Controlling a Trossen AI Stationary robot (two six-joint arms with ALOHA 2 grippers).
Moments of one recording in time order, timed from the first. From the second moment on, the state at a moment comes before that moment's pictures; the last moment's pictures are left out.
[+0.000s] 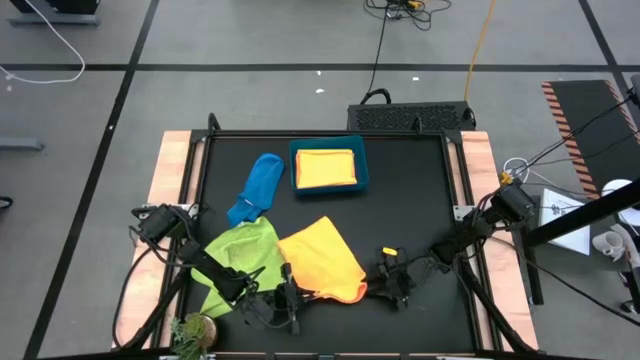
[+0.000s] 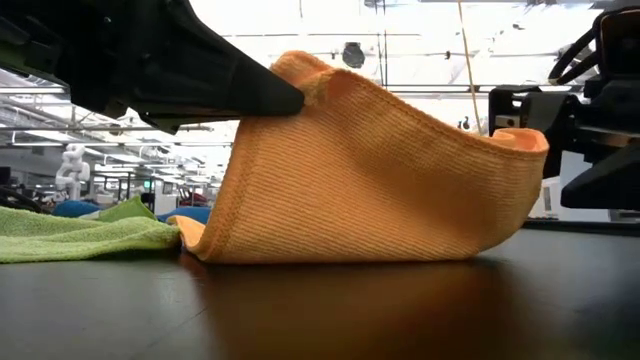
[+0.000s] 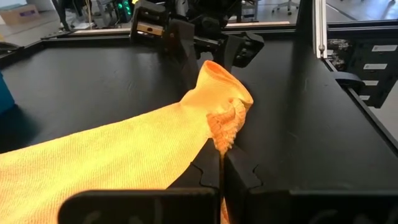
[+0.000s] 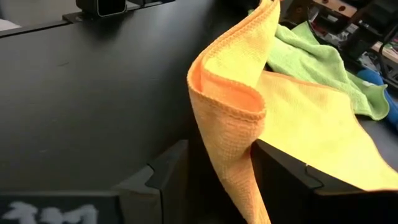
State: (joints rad) left arm -0.71 1.99 0.90 0.71 -0.81 -0.25; right arm 0.62 1.75 0.34 1.00 0.28 -0.28
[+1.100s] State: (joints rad) left arm -0.68 1.99 0.91 0.71 -0.80 -0.22; right arm 0.64 1.67 0.34 1.00 0.28 -0.28
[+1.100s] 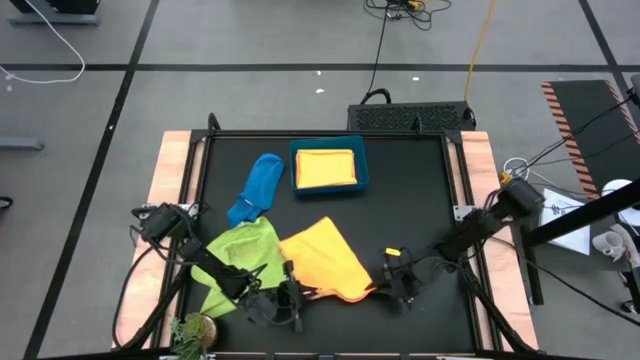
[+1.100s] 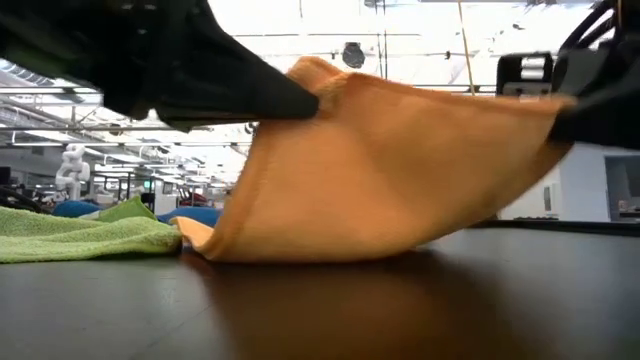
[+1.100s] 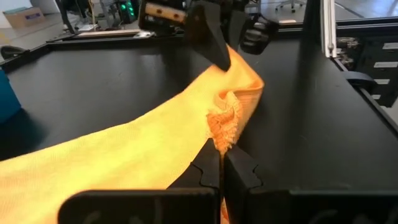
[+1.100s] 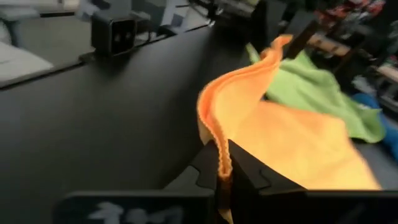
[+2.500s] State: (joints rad) left arm -0.74 1.99 1.29 -0.06 -0.81 -0.11; right arm 0.97 1.59 0.72 0.25 0.75 -0.06
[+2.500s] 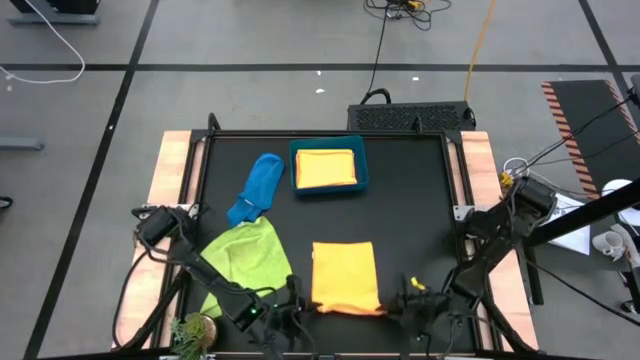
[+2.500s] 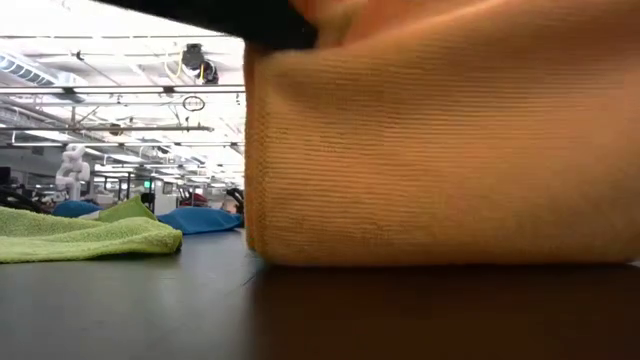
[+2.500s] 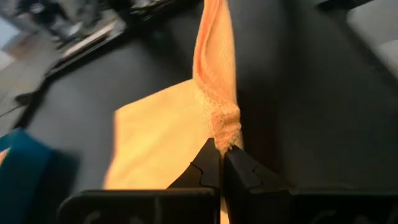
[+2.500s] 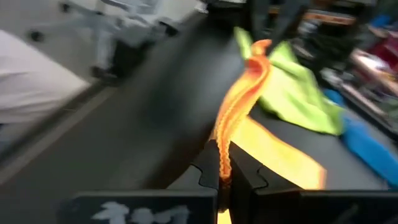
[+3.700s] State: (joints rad) left arm -0.38 1.99 1.19 -0.29 -0.73 -0.41; right arm 0.45 1.55 0.37 0.44 0.62 0.15
